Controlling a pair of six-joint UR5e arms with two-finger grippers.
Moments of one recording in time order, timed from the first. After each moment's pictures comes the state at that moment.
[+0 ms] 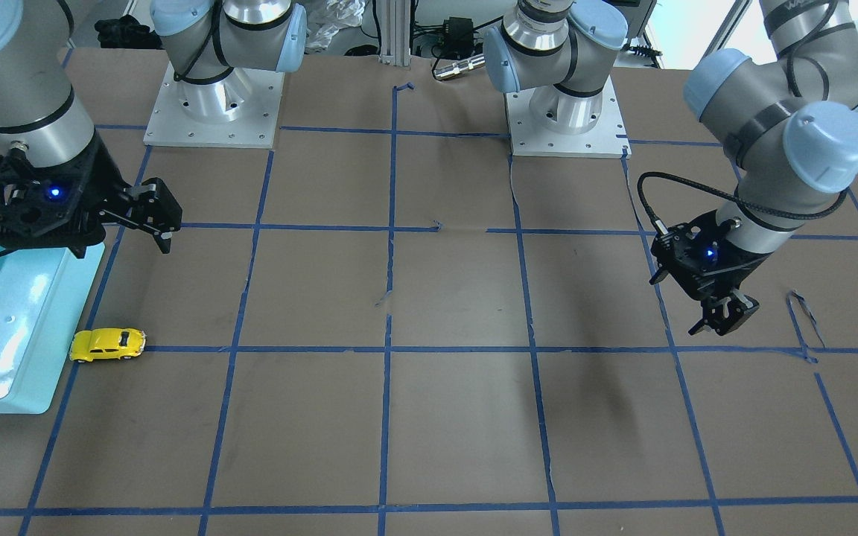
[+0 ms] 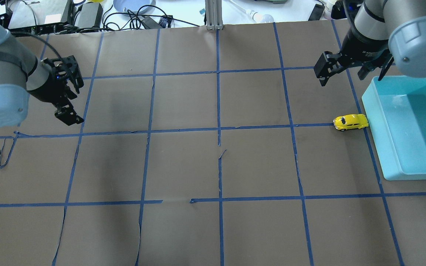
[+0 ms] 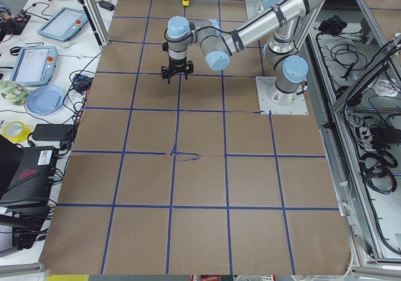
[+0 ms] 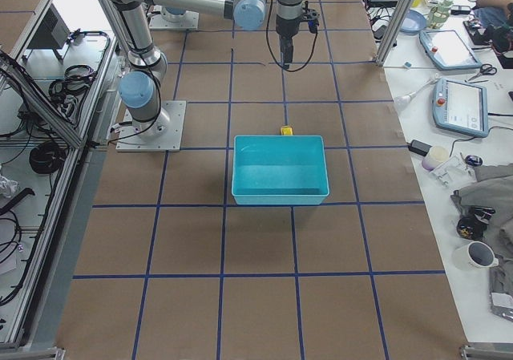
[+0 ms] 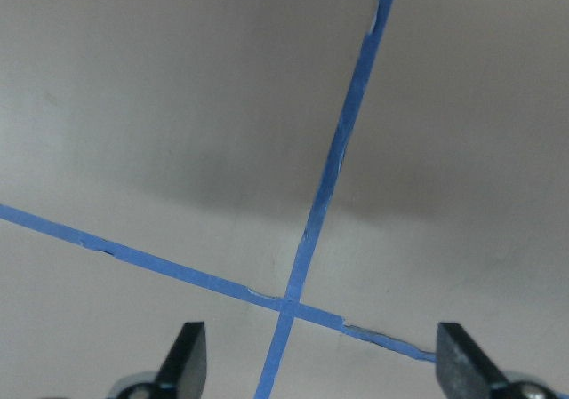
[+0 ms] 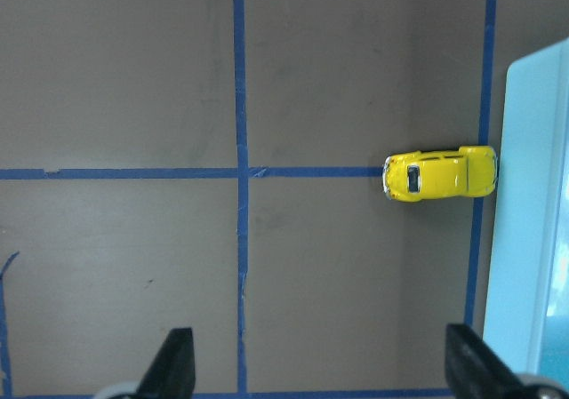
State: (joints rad) left arm -1.30 -1.70 -1.81 -1.14 1.53 1.37; right arm 1.46 -1.50 1.65 -1.80 -1.60 -0.31
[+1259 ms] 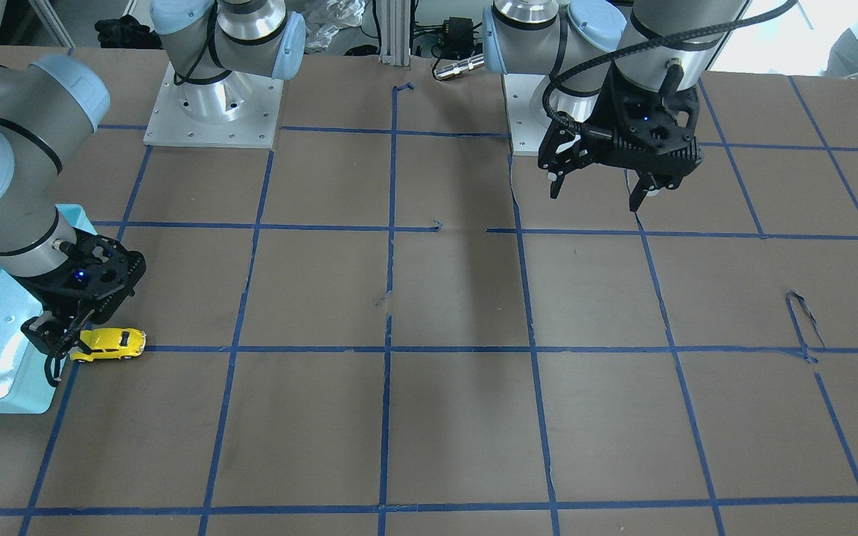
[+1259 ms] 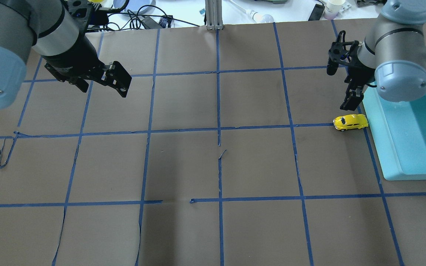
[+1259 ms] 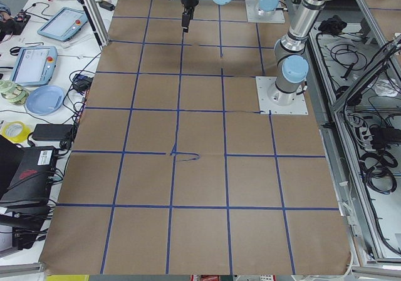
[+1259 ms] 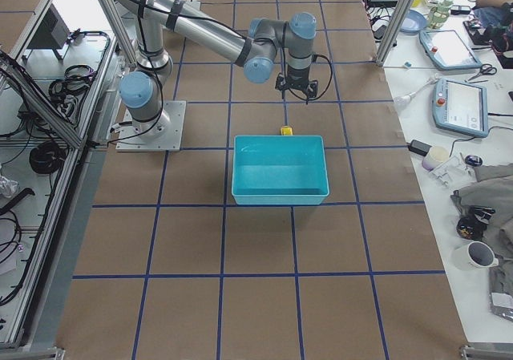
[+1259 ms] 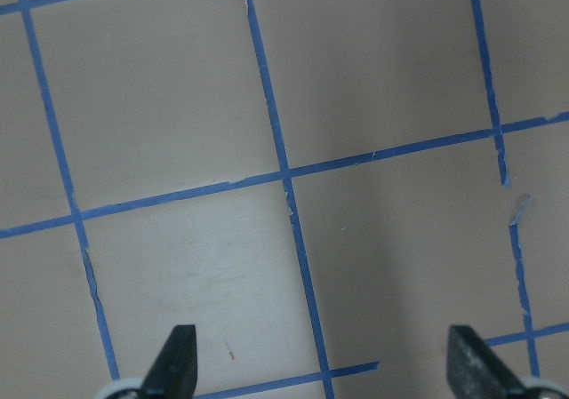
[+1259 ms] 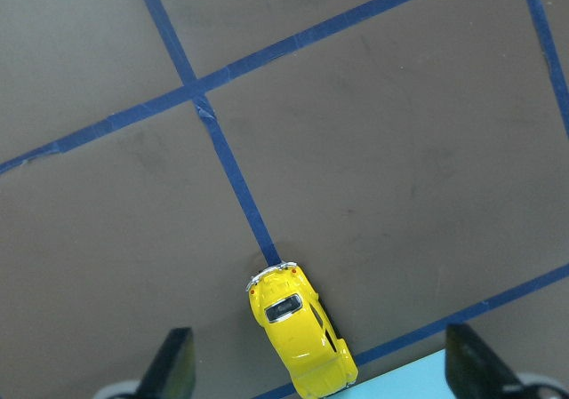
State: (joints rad) left arm -1.58 -1.52 -1.63 -1.48 1.58 0.16; right arm 1.35 -1.34 1.81 -2.10 -1.61 -1.48
